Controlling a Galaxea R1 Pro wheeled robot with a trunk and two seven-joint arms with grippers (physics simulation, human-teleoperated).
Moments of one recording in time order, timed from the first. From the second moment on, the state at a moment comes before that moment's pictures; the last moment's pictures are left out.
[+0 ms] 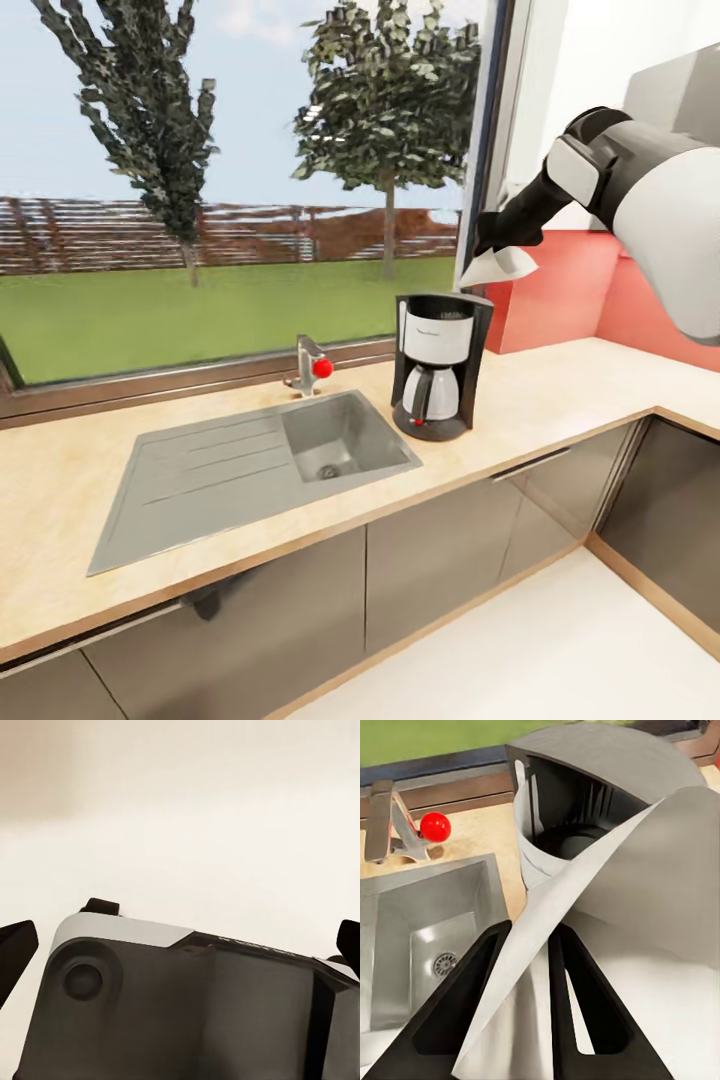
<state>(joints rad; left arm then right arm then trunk) 0.06 -0.07 0.03 -0.42 0.22 -0.08 0.00 -2.08 -0.04 0.27 0.01 -0.08 1.01 0.34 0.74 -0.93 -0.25</state>
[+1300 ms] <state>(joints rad) 0.06 -0.07 0.03 -0.42 0.22 -0.08 0.00 -2.08 0.08 0.27 0.05 -0.08 1.02 0.21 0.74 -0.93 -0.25</state>
